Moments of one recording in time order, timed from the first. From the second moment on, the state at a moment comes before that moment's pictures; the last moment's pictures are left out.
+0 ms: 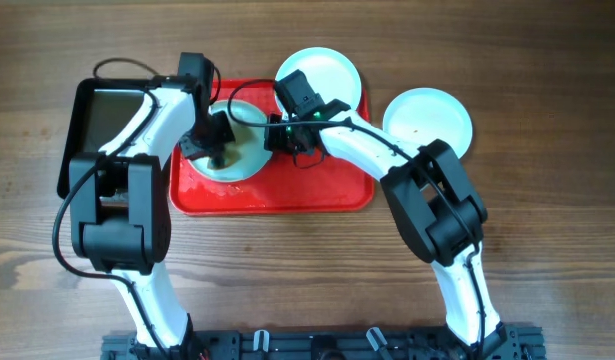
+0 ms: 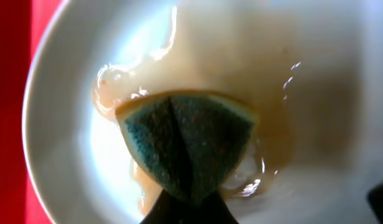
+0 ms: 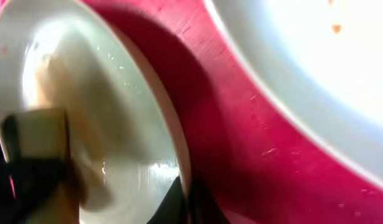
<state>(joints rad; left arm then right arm) -0.10 2.04 1.42 -0.85 0.04 -0.41 0.62 2.26 1.60 -0.41 -0.28 0.73</state>
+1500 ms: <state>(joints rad) -0.06 2.02 1.32 -0.55 -0.17 -0.45 0.63 2.27 1.61 -0.39 -0.30 0.74</state>
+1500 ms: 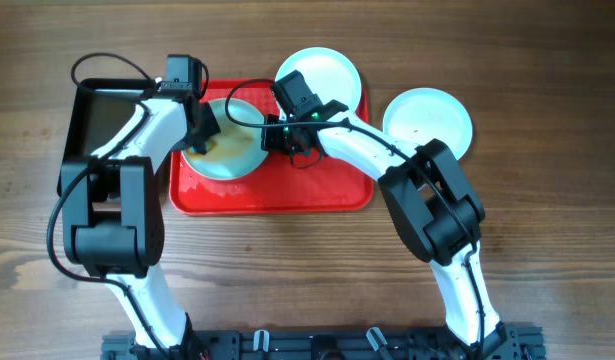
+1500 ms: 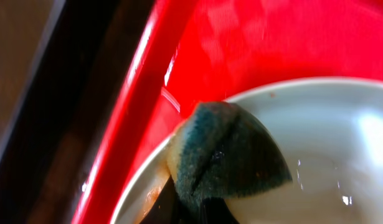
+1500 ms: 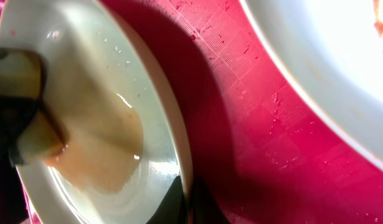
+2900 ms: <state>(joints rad) 0.18 1.72 1.36 -0.75 0.02 -0.43 0.61 2.26 1.67 -0.54 -0.28 0.59</state>
